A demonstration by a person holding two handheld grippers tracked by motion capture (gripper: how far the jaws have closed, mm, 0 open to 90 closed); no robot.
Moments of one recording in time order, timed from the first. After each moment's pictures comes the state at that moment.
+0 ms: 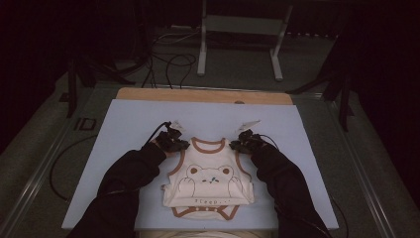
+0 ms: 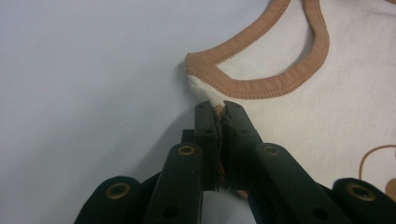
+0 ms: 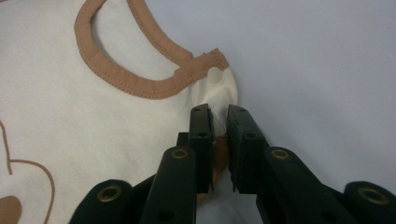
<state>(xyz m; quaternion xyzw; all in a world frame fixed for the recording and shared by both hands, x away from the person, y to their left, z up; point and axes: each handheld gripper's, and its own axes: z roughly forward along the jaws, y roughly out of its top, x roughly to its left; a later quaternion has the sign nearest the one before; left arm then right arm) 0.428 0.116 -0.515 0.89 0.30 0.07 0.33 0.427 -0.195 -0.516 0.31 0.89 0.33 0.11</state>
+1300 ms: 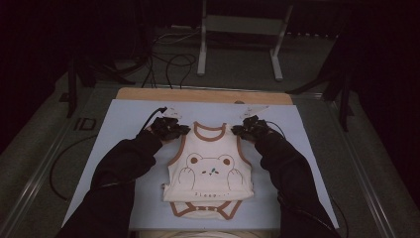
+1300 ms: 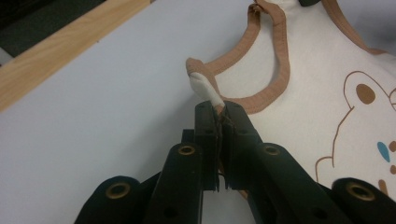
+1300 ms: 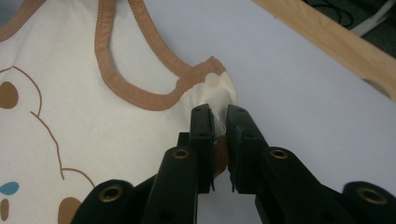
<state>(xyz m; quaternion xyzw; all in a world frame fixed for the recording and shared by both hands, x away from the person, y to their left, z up) 0.428 0.123 -0.447 0.87 0.26 0.12 0.40 0.432 -0.198 -0.451 0.29 0.87 0.37 0.15</state>
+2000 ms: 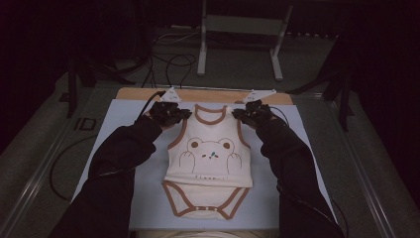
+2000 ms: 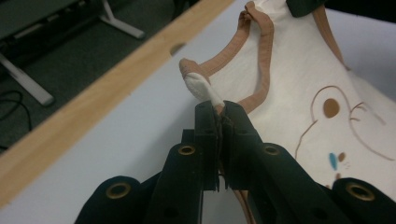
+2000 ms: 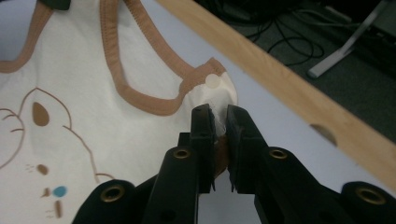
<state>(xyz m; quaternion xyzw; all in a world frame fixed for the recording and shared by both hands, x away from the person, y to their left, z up) 0.438 0.120 -0.390 0.86 0.25 0.16 0.42 0.444 -0.194 -0.396 0.29 0.85 0.40 0.20</state>
